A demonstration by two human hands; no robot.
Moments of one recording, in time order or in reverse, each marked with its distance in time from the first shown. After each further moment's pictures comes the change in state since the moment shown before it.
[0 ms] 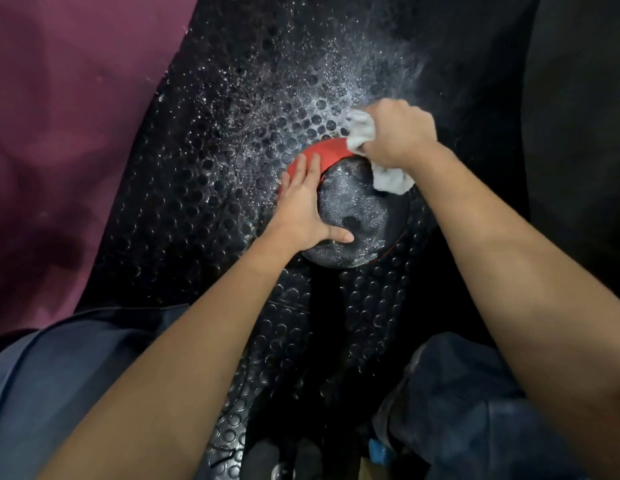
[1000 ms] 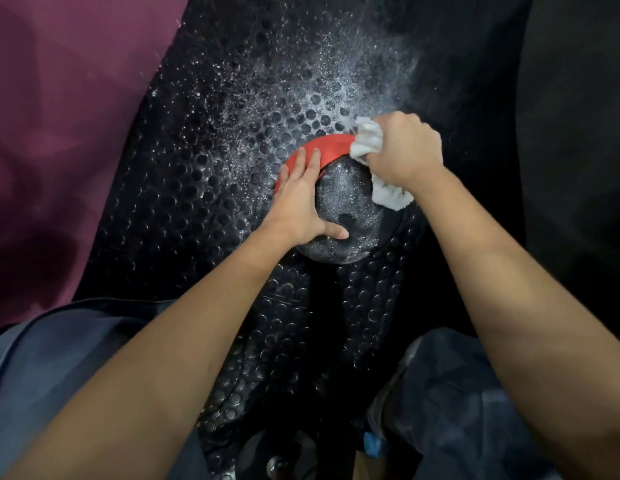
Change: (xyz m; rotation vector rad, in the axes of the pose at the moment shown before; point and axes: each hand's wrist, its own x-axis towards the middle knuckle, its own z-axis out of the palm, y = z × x) left_hand -0.003 0.005 0.002 0.051 -0.009 0.031; right_hand -0.034 0.010 0.005 0.060 0.059 0.088
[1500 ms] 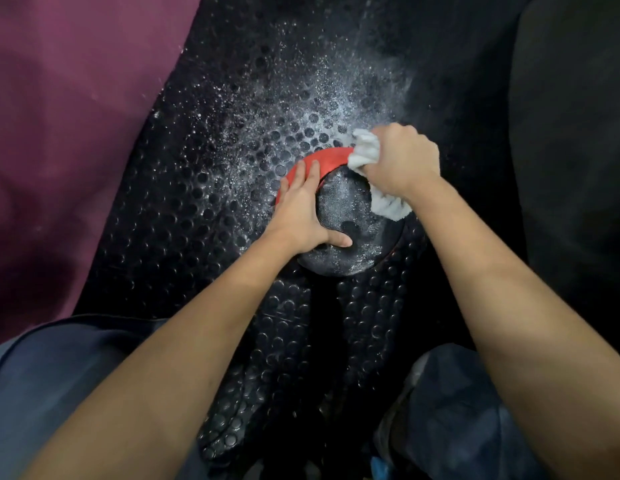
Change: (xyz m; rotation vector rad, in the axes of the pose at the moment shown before) left_hand 0.009 0.002 -0.003 -0.004 0.008 0.011; right_hand 0.004 -0.001 0.001 0.009 0.024 0.003
